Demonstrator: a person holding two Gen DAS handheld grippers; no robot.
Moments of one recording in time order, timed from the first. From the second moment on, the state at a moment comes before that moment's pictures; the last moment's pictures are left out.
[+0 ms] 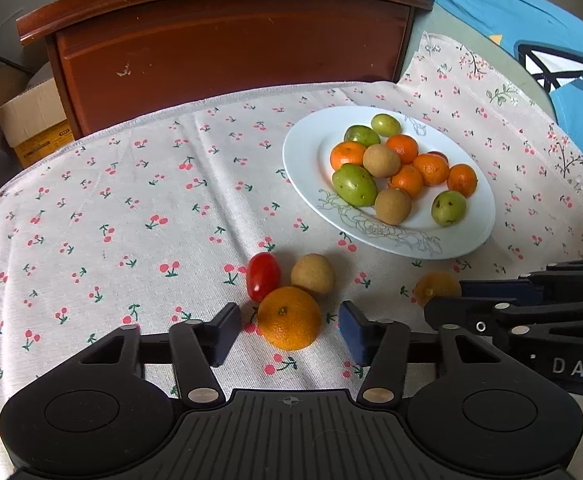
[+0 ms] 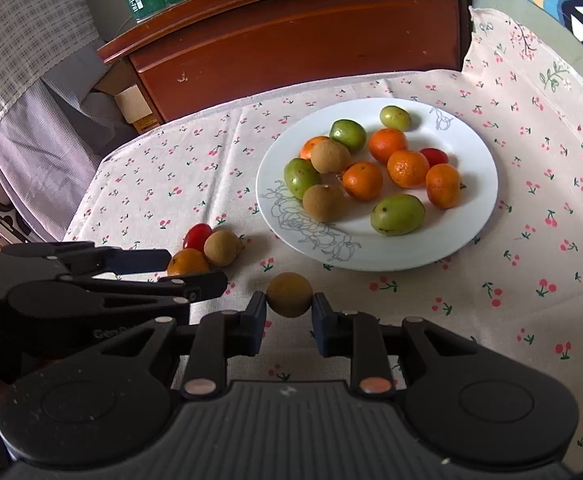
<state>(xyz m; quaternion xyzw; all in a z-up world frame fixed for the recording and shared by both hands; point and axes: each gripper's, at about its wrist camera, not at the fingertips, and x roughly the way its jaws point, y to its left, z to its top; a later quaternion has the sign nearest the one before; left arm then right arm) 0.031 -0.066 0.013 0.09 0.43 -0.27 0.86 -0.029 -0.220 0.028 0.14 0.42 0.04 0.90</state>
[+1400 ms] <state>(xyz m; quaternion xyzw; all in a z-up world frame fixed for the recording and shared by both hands) 0.026 -0.114 0.071 0.04 0.34 -0.33 0.88 -0.013 -0.295 0.089 0.19 0.32 -0.01 0.93</state>
